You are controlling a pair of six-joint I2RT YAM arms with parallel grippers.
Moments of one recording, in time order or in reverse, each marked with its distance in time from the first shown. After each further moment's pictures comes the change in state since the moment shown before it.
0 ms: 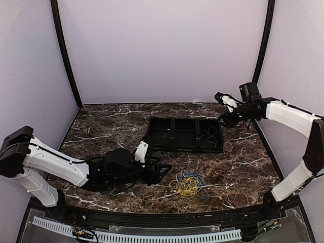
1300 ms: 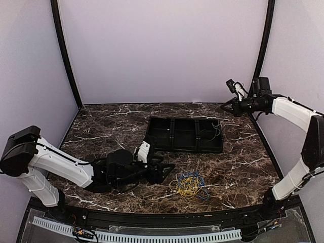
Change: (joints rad) left arm 0.000 0.045 0.000 0.112 0.009 0.008; right arm -0.172 -0.020 0.063 0.086 -0.421 0.090
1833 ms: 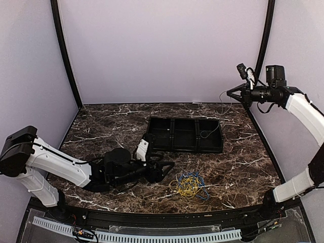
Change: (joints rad) left arm 0.000 -0.027 0.000 0.000 0.001 0.005; right arm -0.021 -0.177 0.095 -0.099 -0.095 0.009
